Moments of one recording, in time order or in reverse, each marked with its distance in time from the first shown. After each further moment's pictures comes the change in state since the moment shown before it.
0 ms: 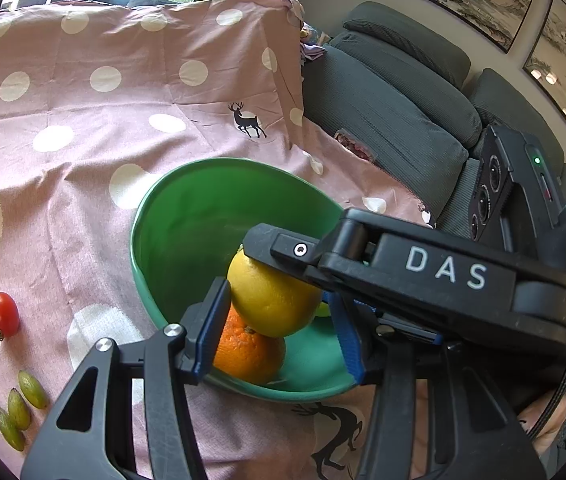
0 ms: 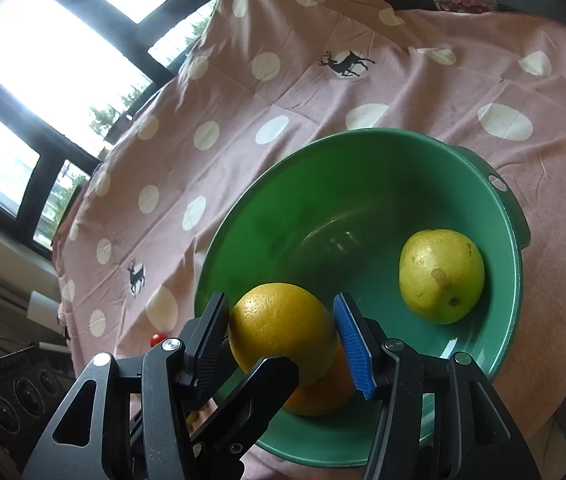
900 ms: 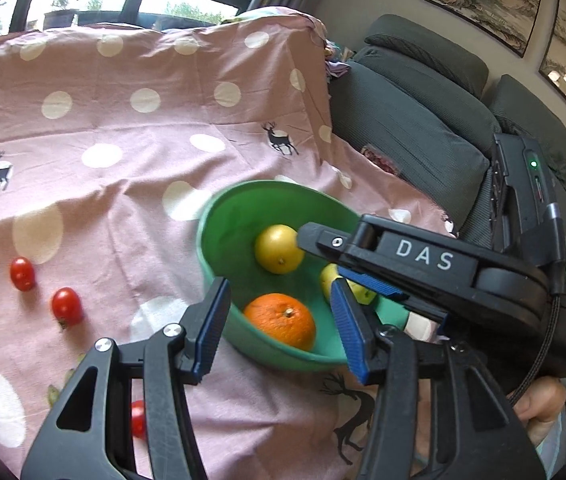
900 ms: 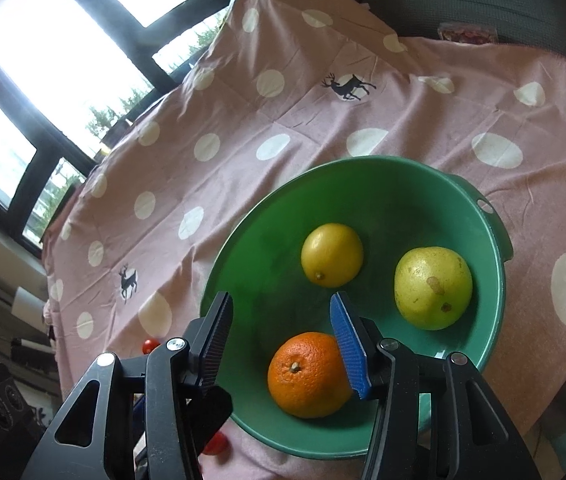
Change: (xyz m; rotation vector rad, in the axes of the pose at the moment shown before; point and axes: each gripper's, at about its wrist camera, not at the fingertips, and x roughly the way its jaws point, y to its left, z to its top) left arm -0.046 0.006 -0.002 0.003 -0.055 0.137; right arm -0.014 0.018 -0.004 -0.067 -0.072 -0.070
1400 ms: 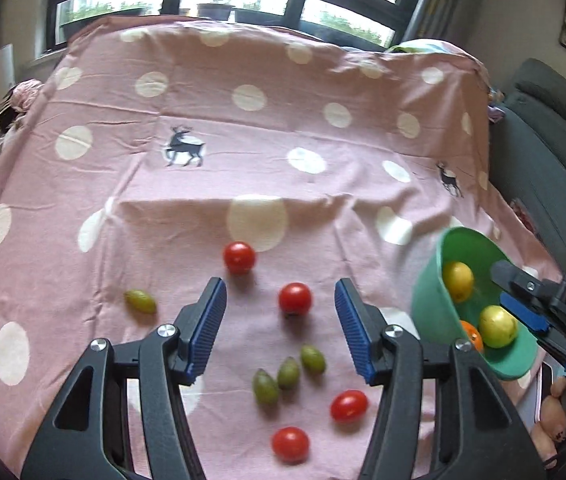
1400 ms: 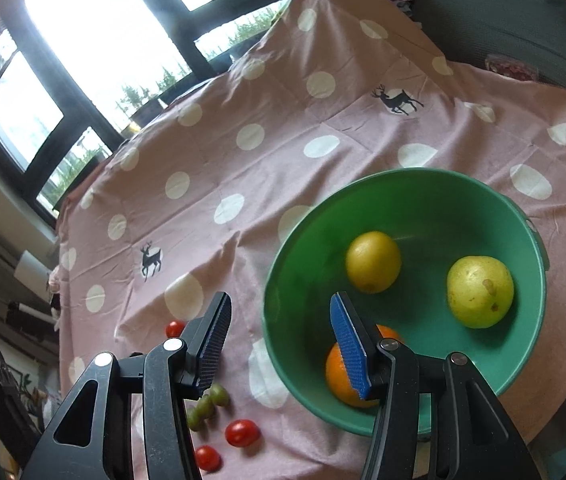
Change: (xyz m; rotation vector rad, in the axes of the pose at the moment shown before) left arm -0.064 0.105 -0.003 -0.249 -0.049 0.506; right arm -0.001 0.052 -0.011 -0.138 0.006 0.050
